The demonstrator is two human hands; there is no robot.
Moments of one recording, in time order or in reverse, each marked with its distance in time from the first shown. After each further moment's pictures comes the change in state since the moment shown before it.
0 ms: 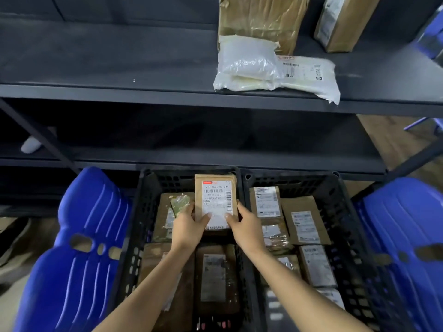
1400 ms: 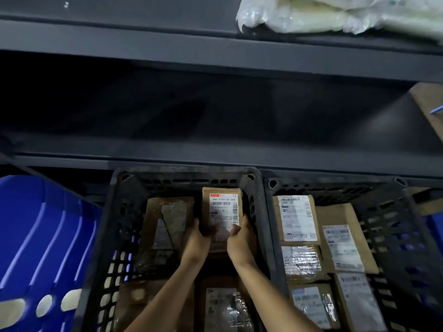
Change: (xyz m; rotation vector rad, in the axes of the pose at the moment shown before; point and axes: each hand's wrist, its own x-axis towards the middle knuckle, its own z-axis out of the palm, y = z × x) left_hand 0.126 -0.100 0.104 -0.064 -0.154 -0.278; right_hand 0.129 0.099 0.109 -0.057 0.100 0.367
